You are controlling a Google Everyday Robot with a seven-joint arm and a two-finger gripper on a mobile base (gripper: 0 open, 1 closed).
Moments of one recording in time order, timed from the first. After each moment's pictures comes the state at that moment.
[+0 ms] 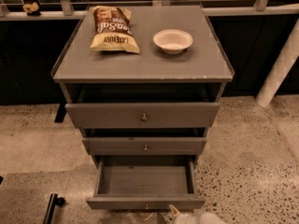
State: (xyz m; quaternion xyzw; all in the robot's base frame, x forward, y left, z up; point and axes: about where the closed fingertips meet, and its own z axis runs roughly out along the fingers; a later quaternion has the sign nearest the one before) arm 0.386 -0.093 0.146 -0.48 0.78 0.26 0.30
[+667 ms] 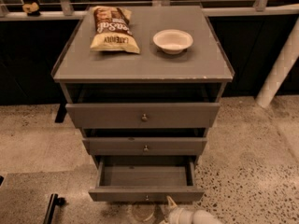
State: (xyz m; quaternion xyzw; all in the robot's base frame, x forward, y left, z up) arm 0.434 -0.073 0.144 -0.43 0.80 0.23 0.36
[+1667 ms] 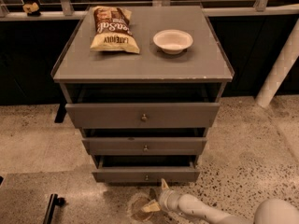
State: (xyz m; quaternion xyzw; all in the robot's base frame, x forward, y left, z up) arm 0.533 -0.042 0.151 -0.38 0.81 0.19 0.40
